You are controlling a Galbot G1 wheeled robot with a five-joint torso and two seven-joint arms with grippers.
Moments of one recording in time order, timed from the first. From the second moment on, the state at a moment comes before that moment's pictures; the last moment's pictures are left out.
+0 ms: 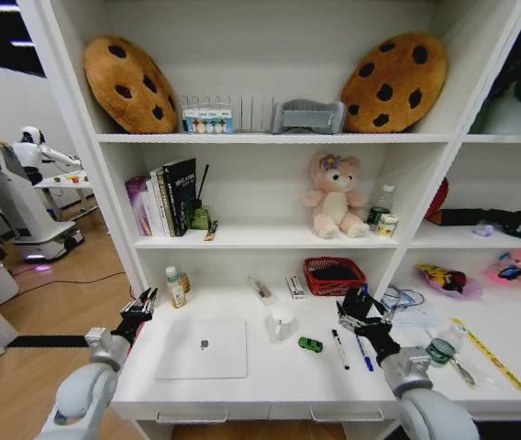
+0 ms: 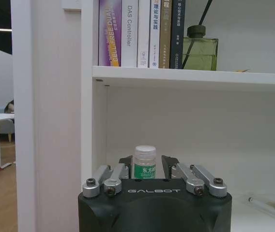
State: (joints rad) left arm 1.38 -1.18 -0.74 -1.94 -0.46 0.16 0.13; right arm -1.60 1.29 0.76 2.22 0.21 -0.23 -0.04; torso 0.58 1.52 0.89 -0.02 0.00
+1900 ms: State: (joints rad) left arm 1.40 -1.18 -0.75 -2.00 -0.44 0.23 0.06; right arm -1.61 1.29 0.77 2.24 0.25 -0.25 -0.02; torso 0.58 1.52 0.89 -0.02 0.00
